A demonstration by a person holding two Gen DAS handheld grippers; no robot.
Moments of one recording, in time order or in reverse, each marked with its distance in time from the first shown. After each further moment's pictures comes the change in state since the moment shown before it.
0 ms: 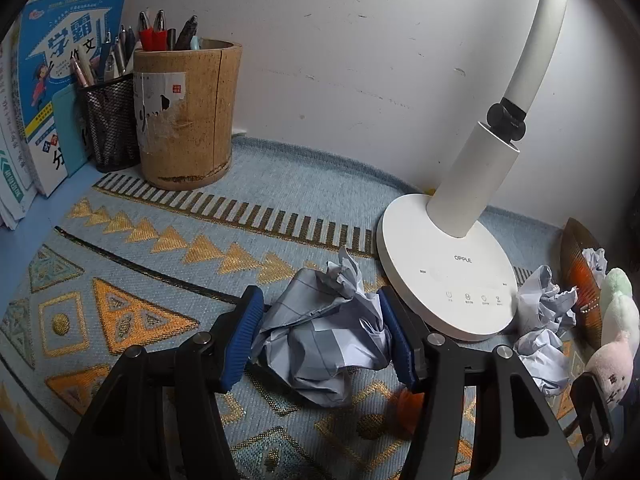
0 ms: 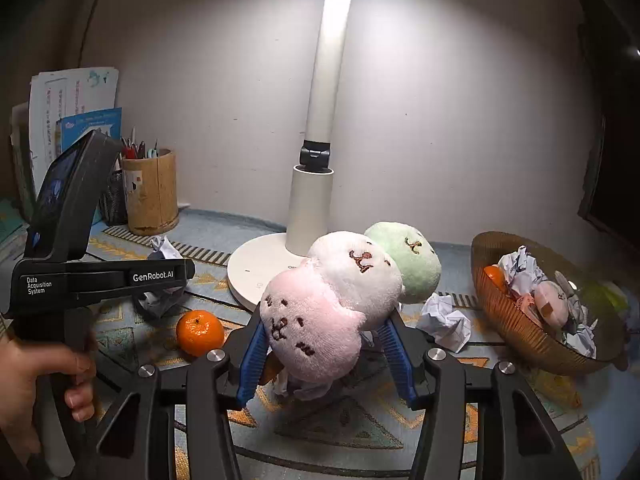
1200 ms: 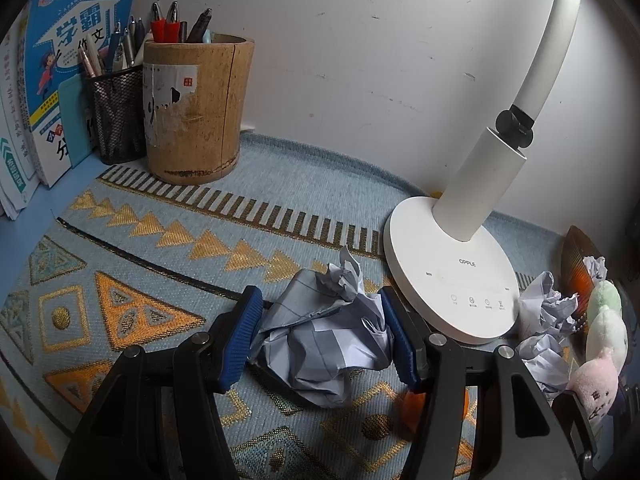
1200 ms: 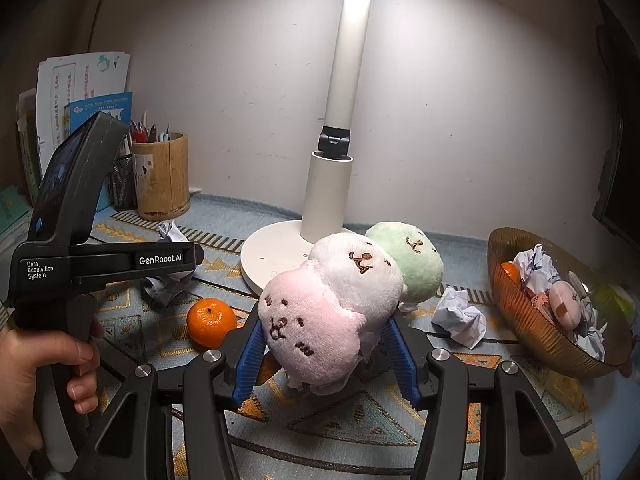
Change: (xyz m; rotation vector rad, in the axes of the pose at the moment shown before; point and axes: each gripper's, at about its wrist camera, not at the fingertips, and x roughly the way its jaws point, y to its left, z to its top) left arm 0.007 0.007 -0.005 -0.030 0.004 -0.002; right arm 0.008 0.008 -0.003 -0.036 0.039 0.023
